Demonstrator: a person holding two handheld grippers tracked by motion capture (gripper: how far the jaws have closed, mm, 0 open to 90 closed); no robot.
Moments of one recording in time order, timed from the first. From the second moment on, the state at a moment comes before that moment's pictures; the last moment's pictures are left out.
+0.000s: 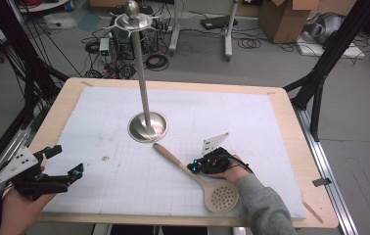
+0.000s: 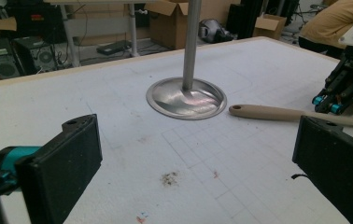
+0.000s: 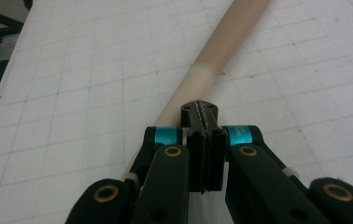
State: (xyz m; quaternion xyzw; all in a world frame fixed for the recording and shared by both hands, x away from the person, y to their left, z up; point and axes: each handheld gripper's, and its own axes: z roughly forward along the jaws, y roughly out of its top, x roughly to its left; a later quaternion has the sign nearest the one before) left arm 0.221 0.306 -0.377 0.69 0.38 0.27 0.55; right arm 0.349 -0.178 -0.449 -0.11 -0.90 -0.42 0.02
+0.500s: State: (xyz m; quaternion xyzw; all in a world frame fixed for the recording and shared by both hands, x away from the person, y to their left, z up) left arm 0.216 0.310 -0.379 0.69 0.39 0.27 0.54; right arm 0.362 -0.165 -0.449 -0.07 -0.90 -0.42 0.04
